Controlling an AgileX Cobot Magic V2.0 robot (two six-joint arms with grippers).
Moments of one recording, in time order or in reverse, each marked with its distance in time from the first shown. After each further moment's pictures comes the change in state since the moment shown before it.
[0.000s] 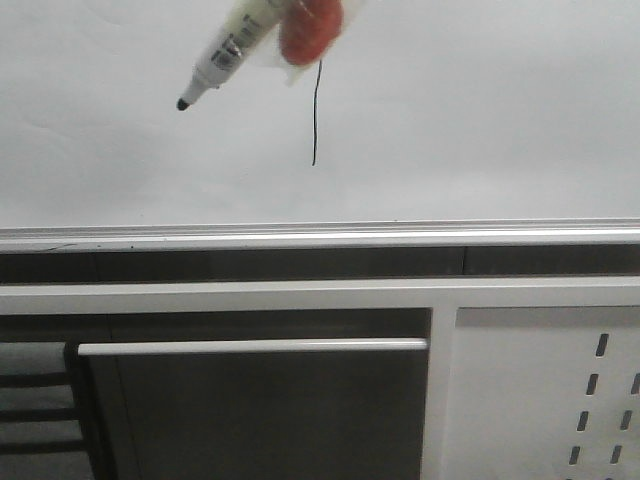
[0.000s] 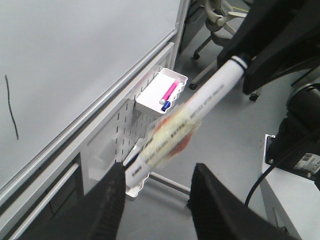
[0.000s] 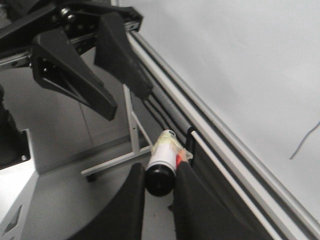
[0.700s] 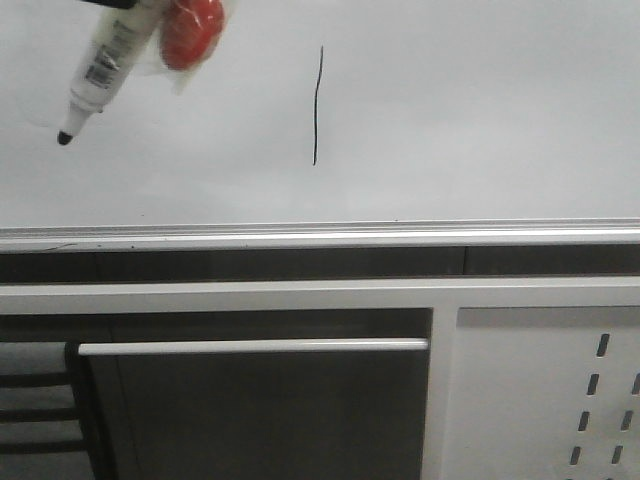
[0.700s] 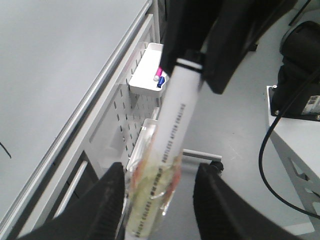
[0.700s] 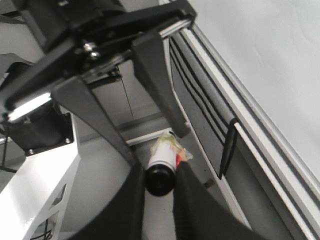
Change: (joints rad) left arm -0.104 0.023 -0.059 0.182 -0.046 0.047; right arm 0.000 0.188 -0.224 -0.002 0.225 0.026
